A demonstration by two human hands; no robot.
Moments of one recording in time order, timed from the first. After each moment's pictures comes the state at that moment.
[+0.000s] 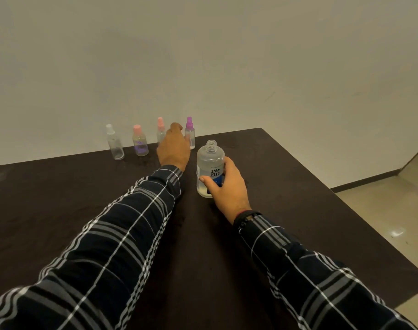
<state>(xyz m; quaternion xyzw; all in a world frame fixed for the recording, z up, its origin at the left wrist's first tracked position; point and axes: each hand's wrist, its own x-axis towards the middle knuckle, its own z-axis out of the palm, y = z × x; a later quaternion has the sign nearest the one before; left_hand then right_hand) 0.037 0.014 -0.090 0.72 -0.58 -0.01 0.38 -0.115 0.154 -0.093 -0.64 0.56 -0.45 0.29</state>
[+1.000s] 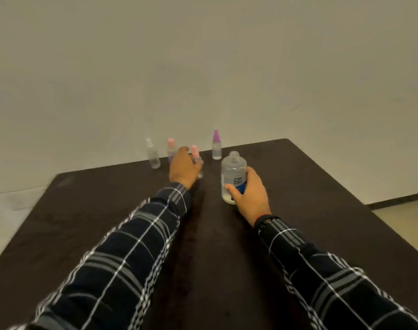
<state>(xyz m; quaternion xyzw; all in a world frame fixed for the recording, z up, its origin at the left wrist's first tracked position) 0.083 0.085 -0.076 0.72 -0.55 -0.14 0.40 -0.117 0.154 -0.092 -0.64 0.55 -0.45 0.30</state>
